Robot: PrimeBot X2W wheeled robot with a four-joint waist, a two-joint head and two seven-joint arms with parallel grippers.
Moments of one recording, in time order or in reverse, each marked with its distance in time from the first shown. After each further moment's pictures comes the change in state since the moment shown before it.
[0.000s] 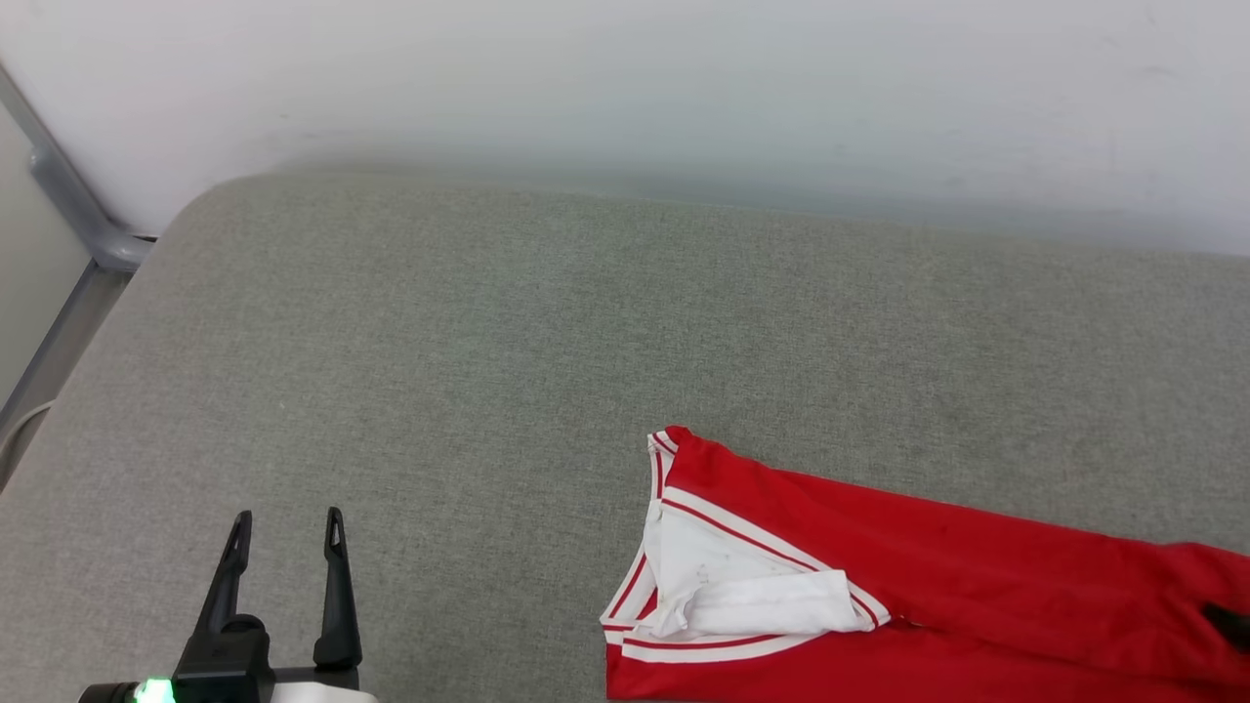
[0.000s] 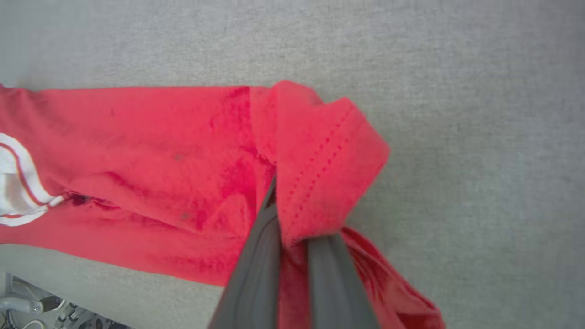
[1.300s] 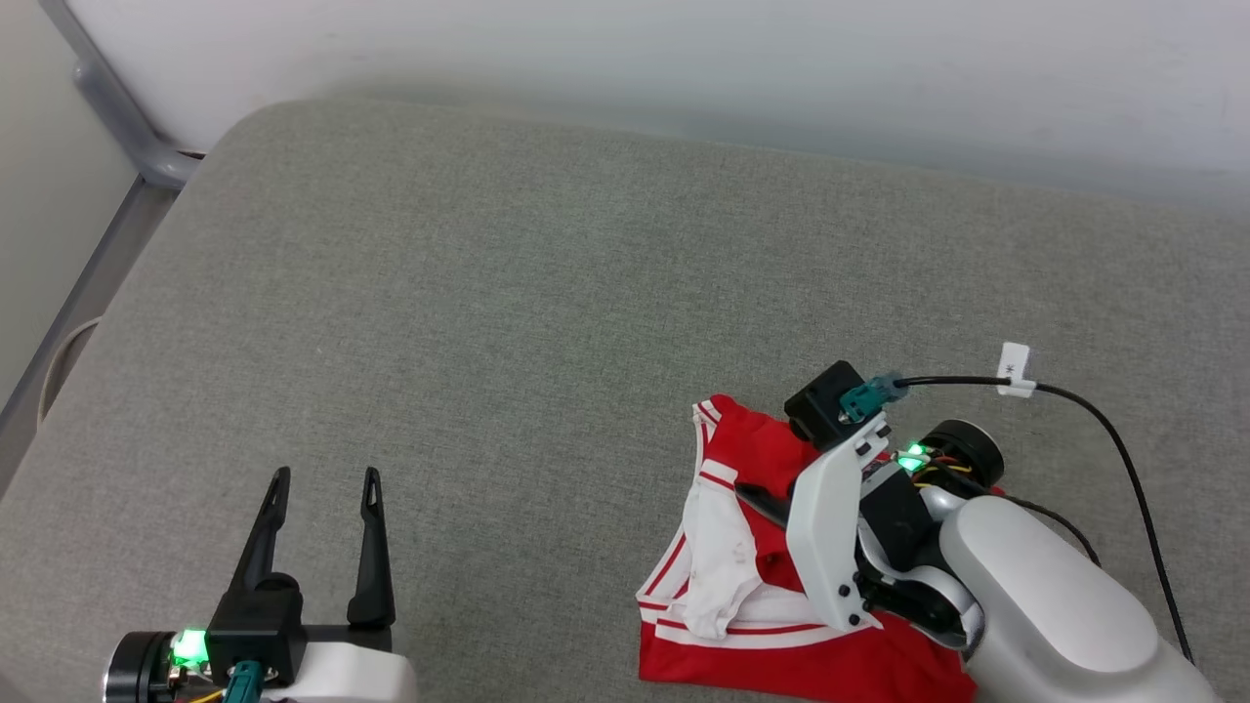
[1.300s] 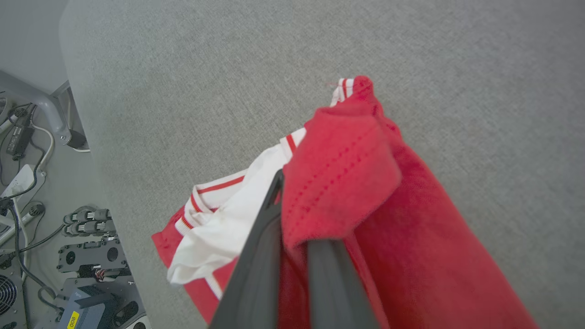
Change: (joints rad) left arm -0.071 -0.002 -0.051 0.029 -0.005 -0.005 0.000; right arm -0.462 0.376 0.636 -0.120 -0.315 0.000 -0.023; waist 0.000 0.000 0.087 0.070
